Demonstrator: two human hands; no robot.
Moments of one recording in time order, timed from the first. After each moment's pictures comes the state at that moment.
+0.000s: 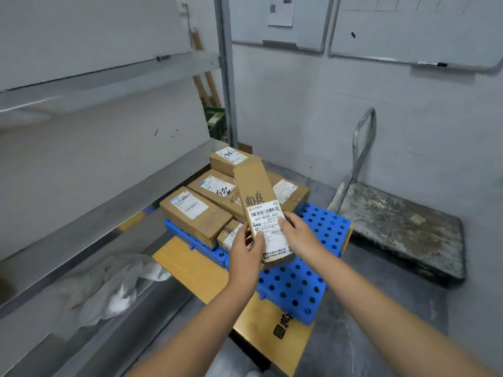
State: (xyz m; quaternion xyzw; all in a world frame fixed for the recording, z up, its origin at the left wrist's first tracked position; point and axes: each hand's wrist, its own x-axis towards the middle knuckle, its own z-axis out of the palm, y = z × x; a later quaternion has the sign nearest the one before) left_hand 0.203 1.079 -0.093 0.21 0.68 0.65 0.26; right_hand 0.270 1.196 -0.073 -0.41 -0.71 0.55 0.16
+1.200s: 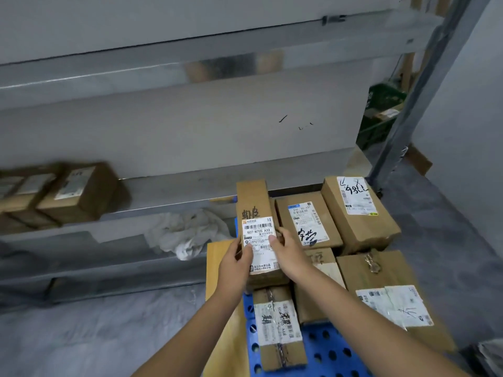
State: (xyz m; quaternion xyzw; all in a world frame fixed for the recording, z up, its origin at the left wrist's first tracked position) left_hand 0.019 1.162 -0.157 -0.17 0.76 0.62 0.07; right_hand -0.013 1.294 -0.154 -0.12 -0.81 0.56 -0.14
